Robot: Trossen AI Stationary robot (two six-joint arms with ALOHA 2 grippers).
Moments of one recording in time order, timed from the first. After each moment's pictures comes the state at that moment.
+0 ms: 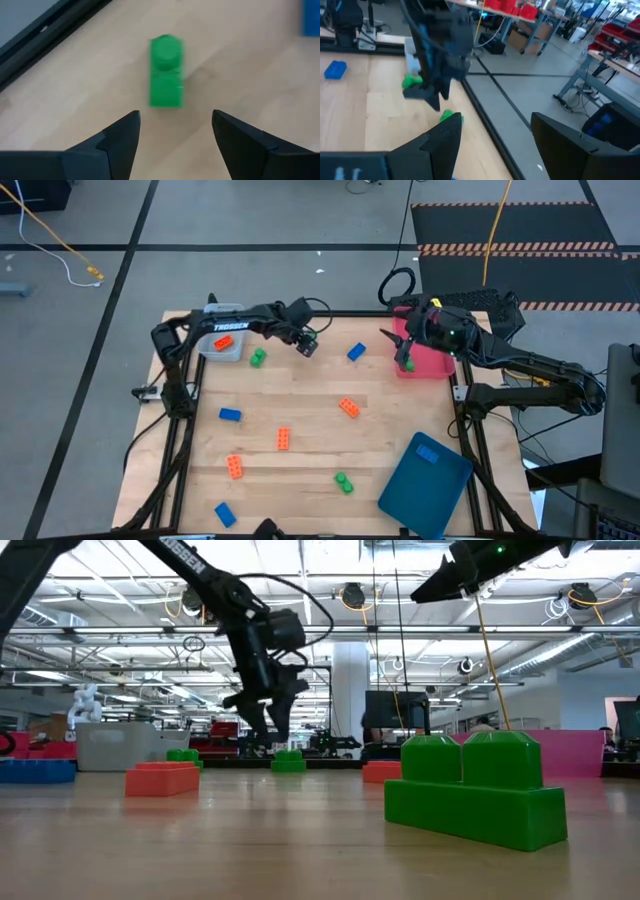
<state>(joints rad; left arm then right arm) 0.53 1.89 1.34 -0.59 -0.09 -0.30 -0.41 0.88 0.78 -0.15 0.13 -0.29</state>
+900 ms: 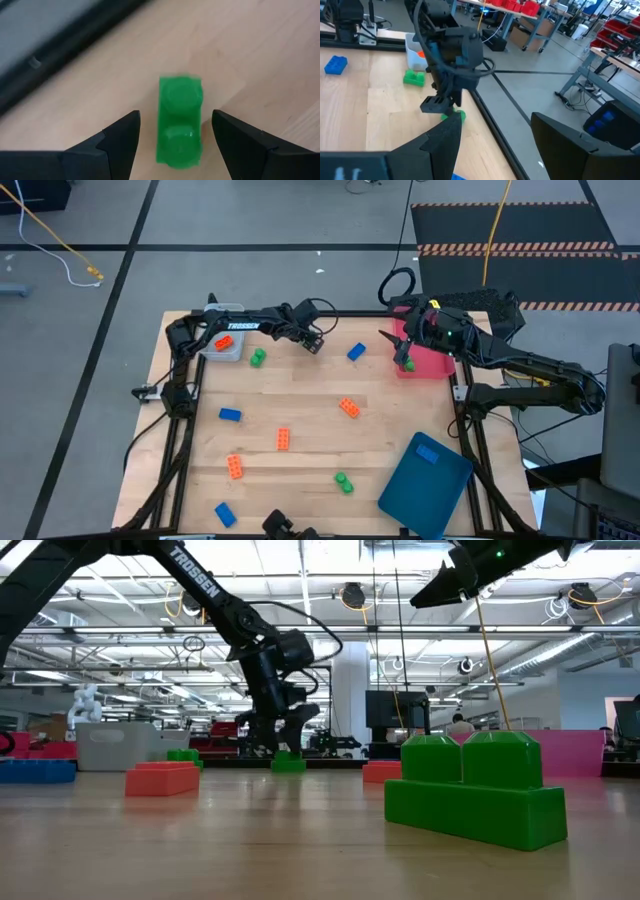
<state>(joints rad) 0.54 2.01 1.35 -0.43 -0.14 -0.28 -0.41 0.89 0.77 -0.15 0.13 -0.29</state>
